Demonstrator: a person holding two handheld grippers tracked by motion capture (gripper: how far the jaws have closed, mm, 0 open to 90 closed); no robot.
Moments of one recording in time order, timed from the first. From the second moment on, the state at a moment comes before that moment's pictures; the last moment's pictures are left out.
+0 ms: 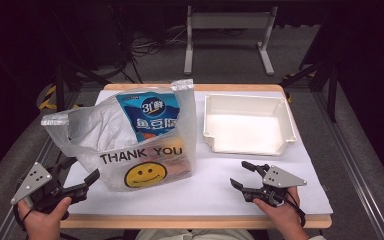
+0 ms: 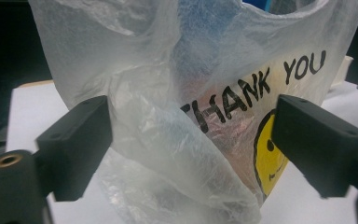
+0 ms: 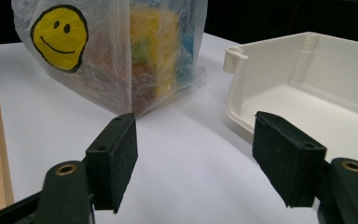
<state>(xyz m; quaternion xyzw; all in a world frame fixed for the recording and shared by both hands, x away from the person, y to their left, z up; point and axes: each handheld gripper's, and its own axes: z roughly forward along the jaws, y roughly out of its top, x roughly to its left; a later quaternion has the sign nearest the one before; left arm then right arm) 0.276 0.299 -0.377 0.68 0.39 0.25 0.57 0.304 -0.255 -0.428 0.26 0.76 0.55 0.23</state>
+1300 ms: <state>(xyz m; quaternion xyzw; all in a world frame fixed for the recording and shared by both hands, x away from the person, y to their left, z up) 0.277 0.307 -0.372 0.70 0.33 0.23 0.59 0.351 -0.140 -0.343 0.18 0.78 0.57 0.19</state>
